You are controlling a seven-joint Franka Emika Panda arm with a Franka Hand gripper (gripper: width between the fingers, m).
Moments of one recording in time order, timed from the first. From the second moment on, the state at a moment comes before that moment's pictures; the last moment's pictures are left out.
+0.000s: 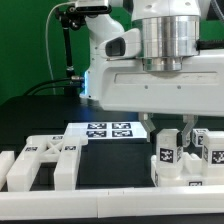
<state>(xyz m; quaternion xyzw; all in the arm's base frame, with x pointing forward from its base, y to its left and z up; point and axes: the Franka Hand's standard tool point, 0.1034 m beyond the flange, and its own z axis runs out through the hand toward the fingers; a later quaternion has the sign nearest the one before) 0.634 0.042 0.080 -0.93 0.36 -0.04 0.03</state>
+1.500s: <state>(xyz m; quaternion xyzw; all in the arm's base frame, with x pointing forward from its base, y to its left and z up) 0.634 0.056 0.067 -0.88 0.48 -0.01 0.05</state>
